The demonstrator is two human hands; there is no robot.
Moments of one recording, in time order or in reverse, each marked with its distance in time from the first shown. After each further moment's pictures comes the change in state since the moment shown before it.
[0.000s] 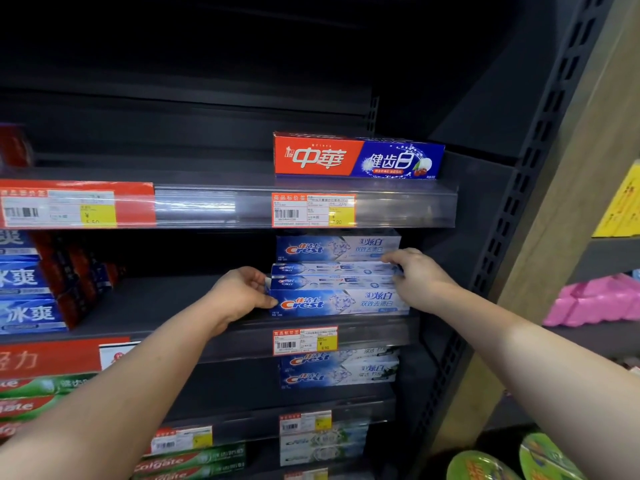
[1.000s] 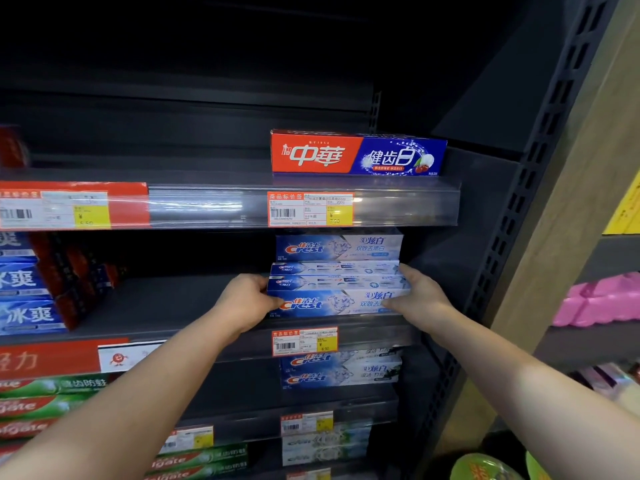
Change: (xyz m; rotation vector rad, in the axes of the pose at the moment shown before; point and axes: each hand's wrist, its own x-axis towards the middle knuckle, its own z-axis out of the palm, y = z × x) left_hand -0.008 0.004 0.018 0.187 0.074 0.023; right_hand -0.009 0.015 0.029 0.521 0.010 0.204
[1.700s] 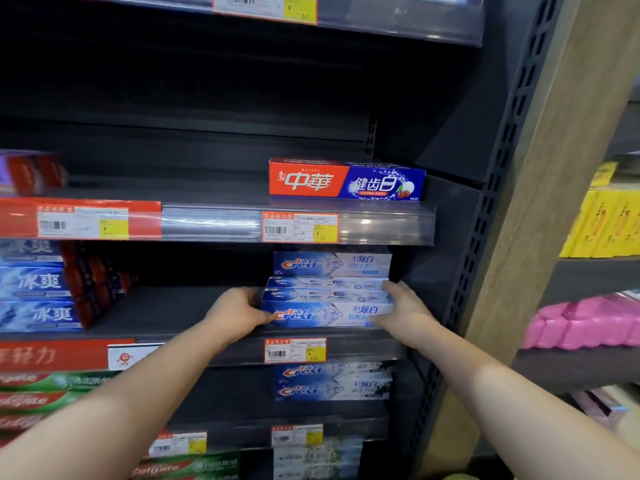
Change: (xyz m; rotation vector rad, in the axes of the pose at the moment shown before) left_hand -0.013 -0.002 -0.005 0.060 0.057 -0.011; right_hand -0.003 0.002 -0.008 -0.231 -0.067 -0.106
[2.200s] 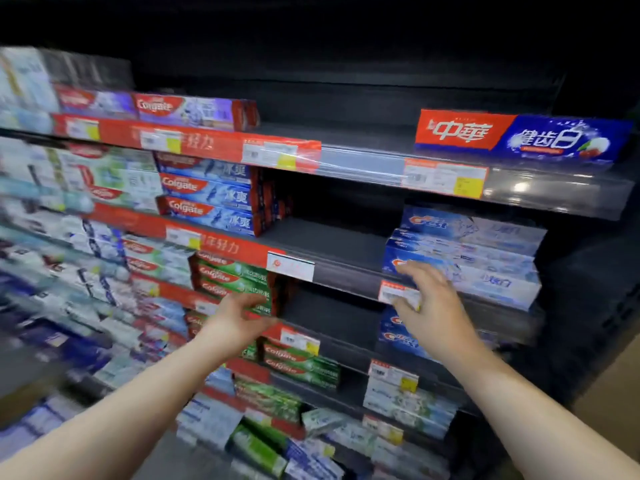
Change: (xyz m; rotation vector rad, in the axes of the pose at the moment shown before) left_hand -0.177 -0.094 -0.060 0.120 0.332 -0.359; right_hand -0.078 -0.063 0.078 0.009 -0.023 -0.614
